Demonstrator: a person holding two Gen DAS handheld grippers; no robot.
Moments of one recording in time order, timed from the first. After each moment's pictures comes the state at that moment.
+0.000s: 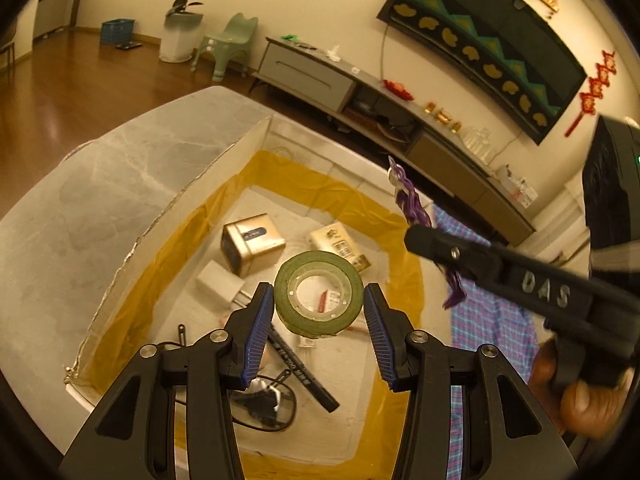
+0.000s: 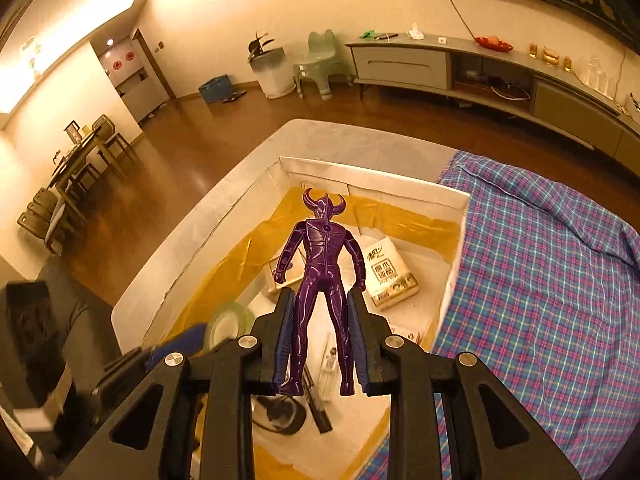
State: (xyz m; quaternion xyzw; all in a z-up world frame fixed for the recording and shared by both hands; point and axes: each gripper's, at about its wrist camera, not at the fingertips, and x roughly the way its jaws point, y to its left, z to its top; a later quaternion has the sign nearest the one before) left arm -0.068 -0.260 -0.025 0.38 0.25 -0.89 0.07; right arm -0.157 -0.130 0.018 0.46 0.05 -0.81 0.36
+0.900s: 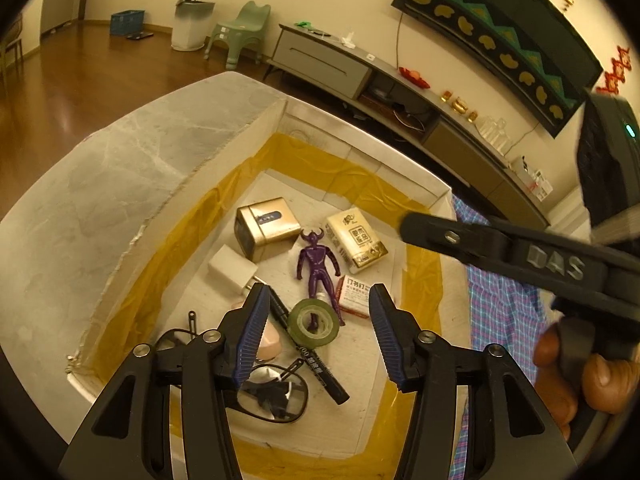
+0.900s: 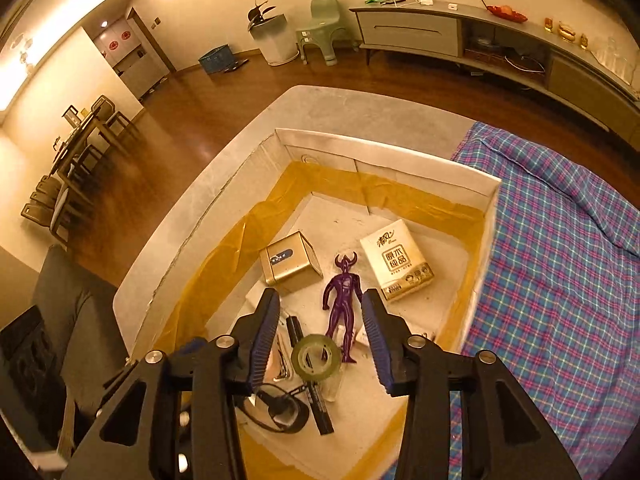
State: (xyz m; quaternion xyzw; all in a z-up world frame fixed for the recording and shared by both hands) left arm -0.065 -0.266 -0.024 0.40 0.26 -0.88 0.09; right arm -0.173 -0.143 0.012 0.51 0.06 -0.78 0.37
